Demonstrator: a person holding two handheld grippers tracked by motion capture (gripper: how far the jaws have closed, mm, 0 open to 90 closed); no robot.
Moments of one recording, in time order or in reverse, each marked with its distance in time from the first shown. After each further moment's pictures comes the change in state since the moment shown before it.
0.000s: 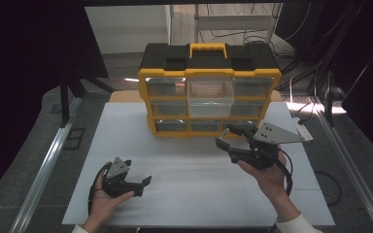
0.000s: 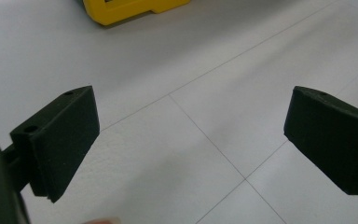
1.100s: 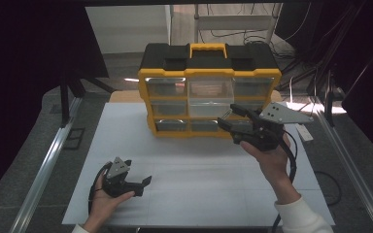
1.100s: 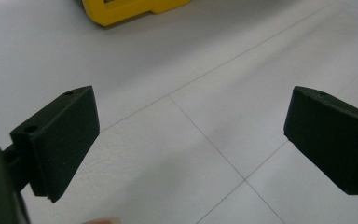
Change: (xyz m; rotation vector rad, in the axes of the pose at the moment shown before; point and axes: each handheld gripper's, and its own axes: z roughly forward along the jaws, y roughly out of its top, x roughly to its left) left arm 0.000 0.000 0.000 -0.001 -0.001 0.000; right arm -0.016 0.043 0.004 -0.069 -0.025 -0.011
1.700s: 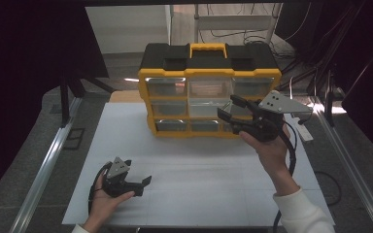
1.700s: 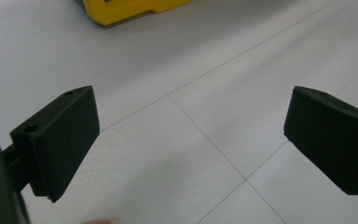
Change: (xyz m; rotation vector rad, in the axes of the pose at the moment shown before) left arm 0.000 0.000 0.000 0.002 0.000 -0.001; right arm -0.008 0.015 0.008 -0.009 -0.018 -0.005
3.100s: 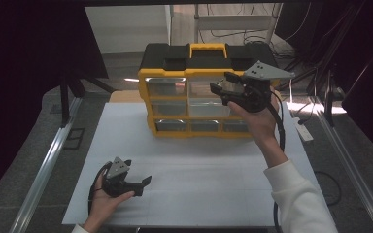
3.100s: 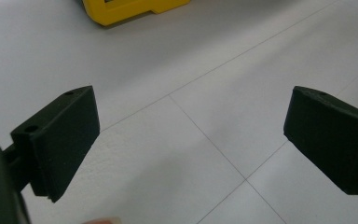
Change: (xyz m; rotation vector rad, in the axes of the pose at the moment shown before) left arm 0.000 0.000 0.000 -0.004 0.000 0.000; right arm -0.029 0.034 0.050 0.067 -0.081 -0.013
